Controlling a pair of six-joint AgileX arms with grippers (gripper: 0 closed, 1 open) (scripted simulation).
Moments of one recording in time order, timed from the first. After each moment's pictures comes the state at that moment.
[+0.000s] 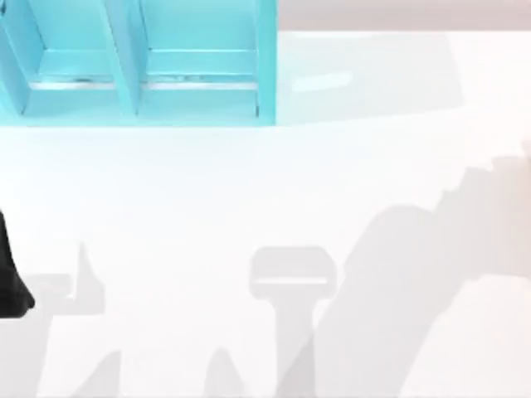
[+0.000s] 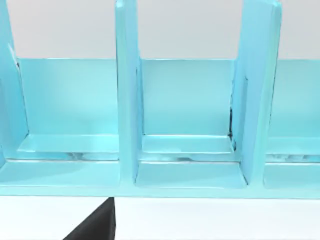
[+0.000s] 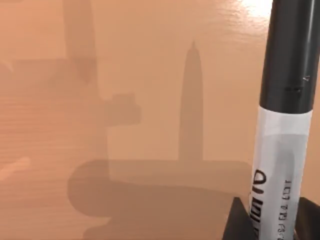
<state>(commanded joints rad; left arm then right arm) 0.00 0.00 0.00 0.00 0.00 0.00 -0.36 2.08 1.76 -1.40 0.12 1.19</state>
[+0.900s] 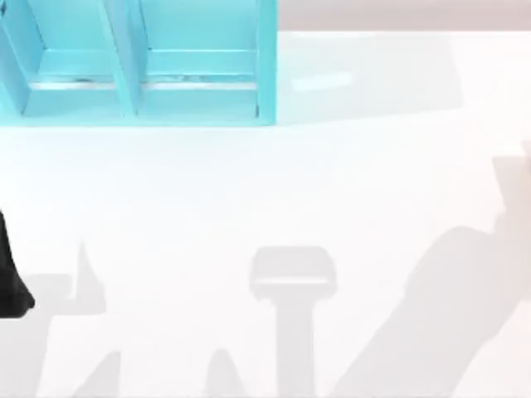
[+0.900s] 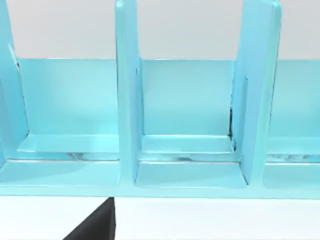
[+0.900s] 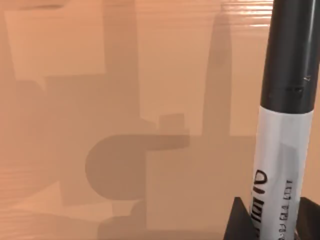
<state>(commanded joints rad) 0.00 0.00 0.00 0.00 0.00 0.00 -0.44 2.03 1.58 -1.25 0.10 1.16</state>
